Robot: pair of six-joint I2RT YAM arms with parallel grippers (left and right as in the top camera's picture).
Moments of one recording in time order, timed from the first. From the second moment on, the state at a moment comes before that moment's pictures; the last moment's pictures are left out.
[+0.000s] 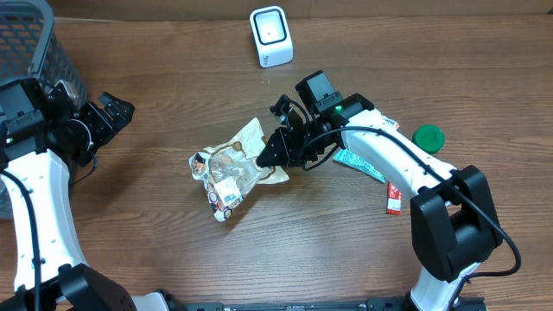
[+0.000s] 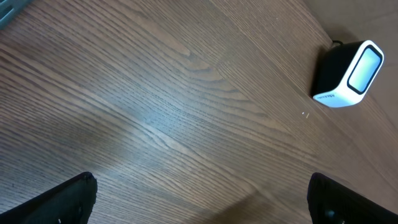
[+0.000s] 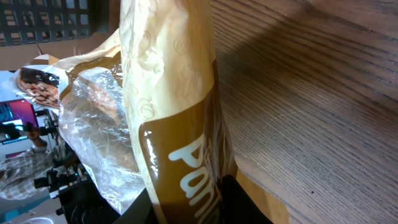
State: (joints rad) left arm 0.45 1.52 1.30 -0.82 0.41 -0.34; right arm 0.50 1.91 1.42 -0.76 -0.81 0.31
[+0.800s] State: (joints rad) left arm 0.45 1.52 1.30 -0.82 0.41 -0.34; right arm 0.45 1.91 1.59 -0.65 -0.64 0.37
